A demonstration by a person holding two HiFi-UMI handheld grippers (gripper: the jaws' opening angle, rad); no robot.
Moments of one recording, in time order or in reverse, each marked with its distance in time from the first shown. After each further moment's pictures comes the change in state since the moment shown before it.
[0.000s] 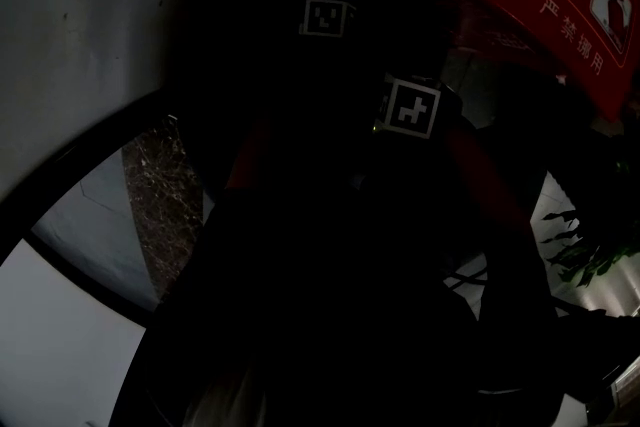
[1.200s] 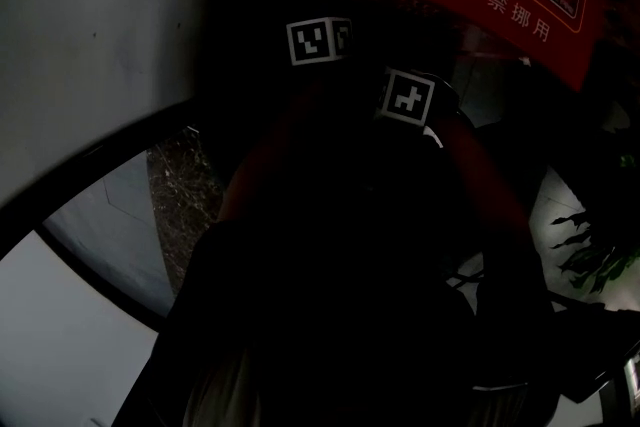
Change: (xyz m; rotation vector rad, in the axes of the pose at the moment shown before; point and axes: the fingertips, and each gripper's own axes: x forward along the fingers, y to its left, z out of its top) left arm -0.087 -0.065 0.036 -0.156 -0.154 -0.063; right arm -0.016 -0.027 -0.007 0.021 -0.071 -0.063
